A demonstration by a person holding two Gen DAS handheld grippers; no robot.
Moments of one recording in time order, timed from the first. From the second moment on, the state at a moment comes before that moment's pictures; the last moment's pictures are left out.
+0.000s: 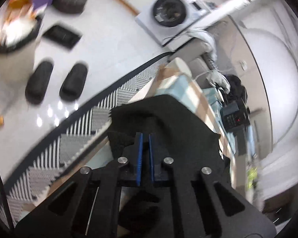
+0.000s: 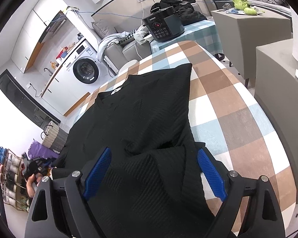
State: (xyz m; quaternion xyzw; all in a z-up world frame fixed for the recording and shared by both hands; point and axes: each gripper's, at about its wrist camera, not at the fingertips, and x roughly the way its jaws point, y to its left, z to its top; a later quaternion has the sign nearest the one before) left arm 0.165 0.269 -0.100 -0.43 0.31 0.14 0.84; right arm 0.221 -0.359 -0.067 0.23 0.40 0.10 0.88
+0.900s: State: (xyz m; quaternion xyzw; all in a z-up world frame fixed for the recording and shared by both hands) left arm 0.150 0.277 -0.123 -0.50 0.34 0.12 0.79; right arm 0.215 -0.353 -0.071 0.23 0.41 0.10 0.87
